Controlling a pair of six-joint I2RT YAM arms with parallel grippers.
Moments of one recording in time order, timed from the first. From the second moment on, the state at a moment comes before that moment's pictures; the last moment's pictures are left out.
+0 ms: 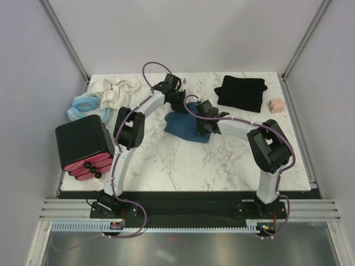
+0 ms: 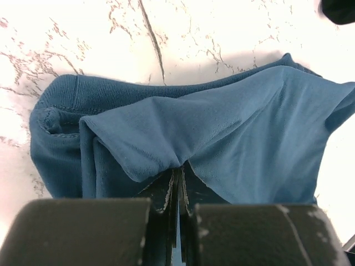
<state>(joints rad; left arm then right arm) -0.43 2.49 2.12 -0.57 0.36 -0.35 0.57 1.90 1.21 -0.26 0.14 0.42</state>
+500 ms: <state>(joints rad) -0.41 2.54 2.19 -0.57 0.38 -0.37 0.57 1.76 1.11 -0.27 0.16 0.42</state>
